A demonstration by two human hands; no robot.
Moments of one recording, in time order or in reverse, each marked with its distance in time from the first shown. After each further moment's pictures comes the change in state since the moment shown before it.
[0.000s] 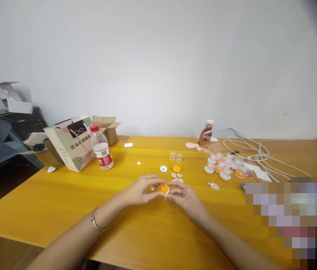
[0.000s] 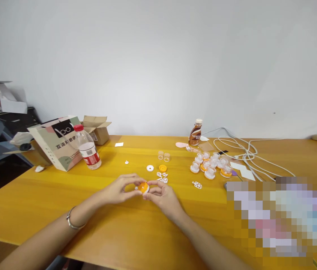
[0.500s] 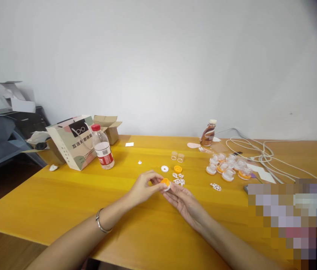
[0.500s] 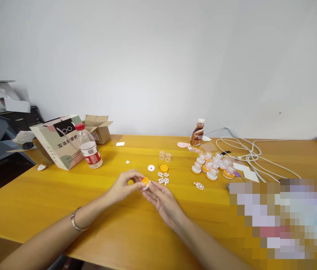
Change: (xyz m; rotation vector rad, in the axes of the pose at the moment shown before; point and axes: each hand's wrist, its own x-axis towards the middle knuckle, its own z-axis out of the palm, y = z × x) left_hand 0.009 -0.011 0.018 -0.175 0.298 -0.195; right_hand -0.004 0.001 0.010 0.553 -0.084 0.108
